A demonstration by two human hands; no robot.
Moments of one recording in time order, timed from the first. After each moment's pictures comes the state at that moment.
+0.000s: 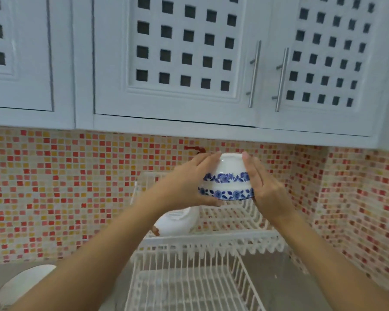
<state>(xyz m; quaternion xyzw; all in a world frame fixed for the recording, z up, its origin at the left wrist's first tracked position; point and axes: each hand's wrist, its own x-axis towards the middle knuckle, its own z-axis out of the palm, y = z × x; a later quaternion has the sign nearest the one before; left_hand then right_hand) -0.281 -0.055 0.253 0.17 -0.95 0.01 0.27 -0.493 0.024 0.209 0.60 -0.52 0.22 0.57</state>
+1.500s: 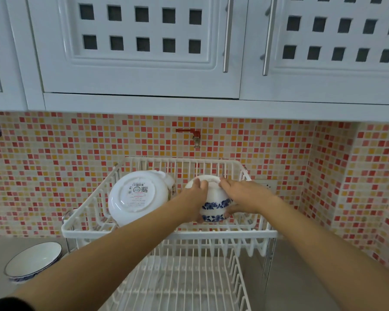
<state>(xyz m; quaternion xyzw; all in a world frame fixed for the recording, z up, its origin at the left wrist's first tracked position) -0.434 -0.100 0.157 0.37 -0.93 0.05 0.05 -0.596 -0.040 0.176 0.73 -0.66 -0.07 0.17</state>
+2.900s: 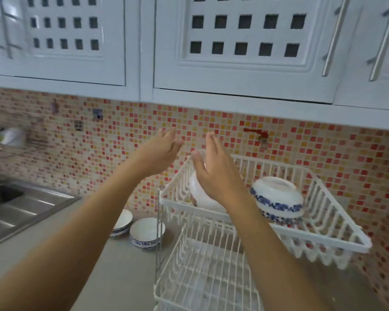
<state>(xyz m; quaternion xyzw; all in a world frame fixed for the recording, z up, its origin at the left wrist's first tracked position) -0.208 -0.097 0.231 0.52 -0.81 0.01 0.29 -0.361 -0.043 0.205 0.74 -0.56 0.36 0.08</state>
